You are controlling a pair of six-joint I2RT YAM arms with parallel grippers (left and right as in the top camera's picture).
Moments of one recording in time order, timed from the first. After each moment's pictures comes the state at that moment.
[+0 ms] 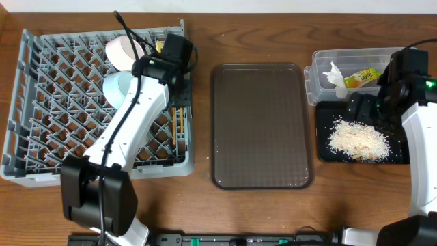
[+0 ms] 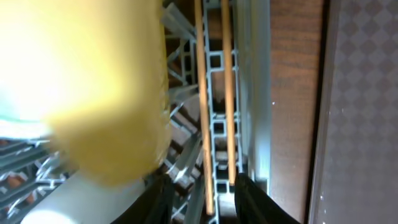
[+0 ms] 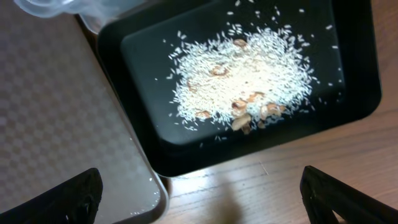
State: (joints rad) left arm -0.29 1.75 1.49 -1.05 -0.19 -0.27; right arm -0.17 1.51 1.40 -1.25 0.02 0.23
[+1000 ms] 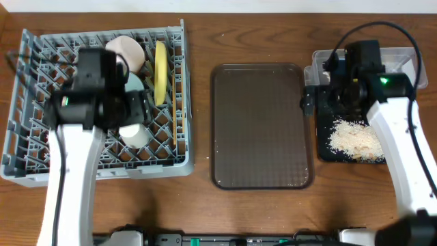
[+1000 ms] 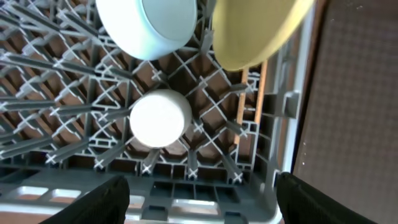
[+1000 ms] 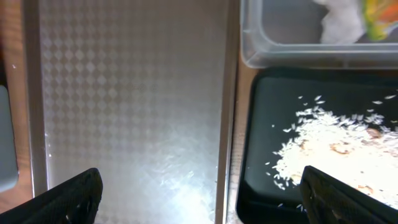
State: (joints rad) left arm -0.01 1.29 1.39 -1.23 0.00 -0.22; right arm 0.07 1.49 1.35 -1.03 -0.15 0.10
